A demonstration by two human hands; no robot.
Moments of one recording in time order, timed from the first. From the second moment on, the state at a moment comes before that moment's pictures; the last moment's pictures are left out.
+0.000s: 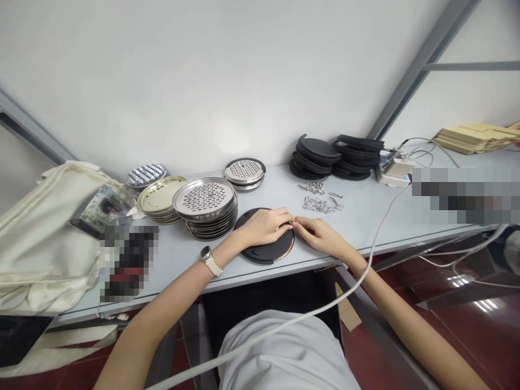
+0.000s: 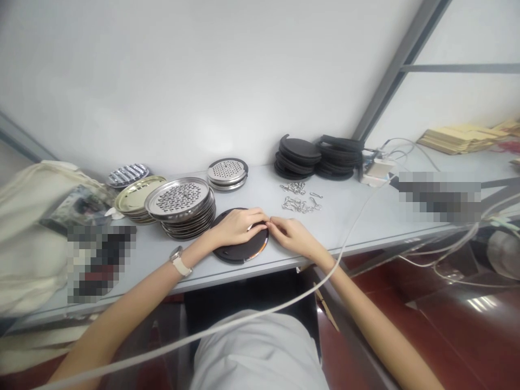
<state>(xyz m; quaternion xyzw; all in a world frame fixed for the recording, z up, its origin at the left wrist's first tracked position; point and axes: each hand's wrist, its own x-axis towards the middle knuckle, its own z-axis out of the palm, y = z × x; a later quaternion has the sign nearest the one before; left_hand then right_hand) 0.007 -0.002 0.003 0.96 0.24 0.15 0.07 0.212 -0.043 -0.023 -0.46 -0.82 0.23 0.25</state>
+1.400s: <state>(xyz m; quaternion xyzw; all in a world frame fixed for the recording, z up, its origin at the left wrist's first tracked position) 0.006 -0.003 0.006 0.95 0.25 0.17 0.10 0.213 -0.041 -0.024 -0.47 -0.78 0.26 0.31</state>
